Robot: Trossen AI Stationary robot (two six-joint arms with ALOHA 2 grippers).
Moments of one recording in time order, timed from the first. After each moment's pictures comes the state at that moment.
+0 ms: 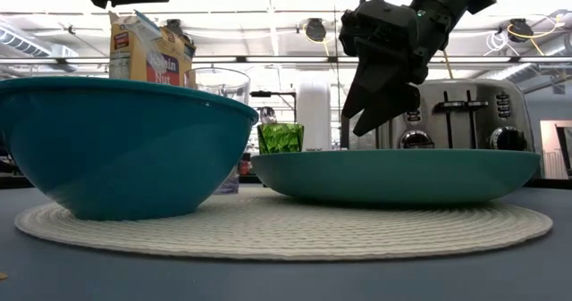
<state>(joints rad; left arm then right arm) -0.54 0.88 0.65 0.00 -1.03 -0.27 0.15 1.52 0.89 -0.28 0.13 0.63</state>
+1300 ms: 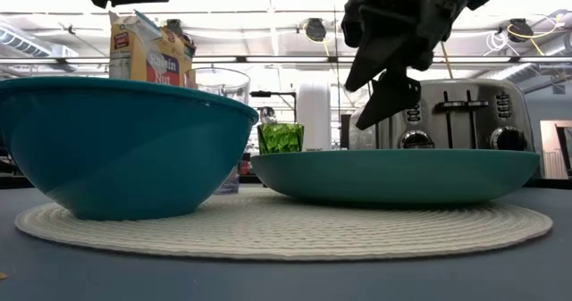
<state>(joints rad) -0.54 0.88 0.65 0.00 -1.03 -0.27 0.15 1.48 0.89 -0.28 0.00 0.63</state>
